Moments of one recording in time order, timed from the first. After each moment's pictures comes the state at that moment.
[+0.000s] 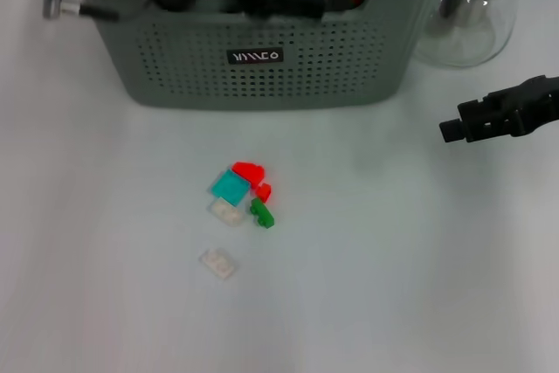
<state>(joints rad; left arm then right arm) -0.62 -2.16 0.97 1.39 2.01 1.59 -2.01 0.64 1.95 -0.88 -0.82 -2.23 -1.58 2.01</state>
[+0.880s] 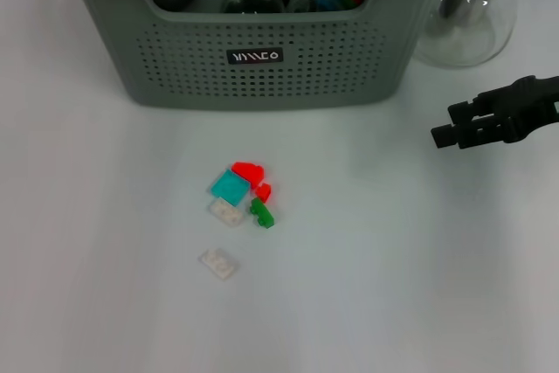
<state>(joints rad) -1.05 -2.06 1.02 0.75 2.26 0.86 -2.28 0.64 1.96 -0.88 -0.82 -2.23 -1.59 1.94</state>
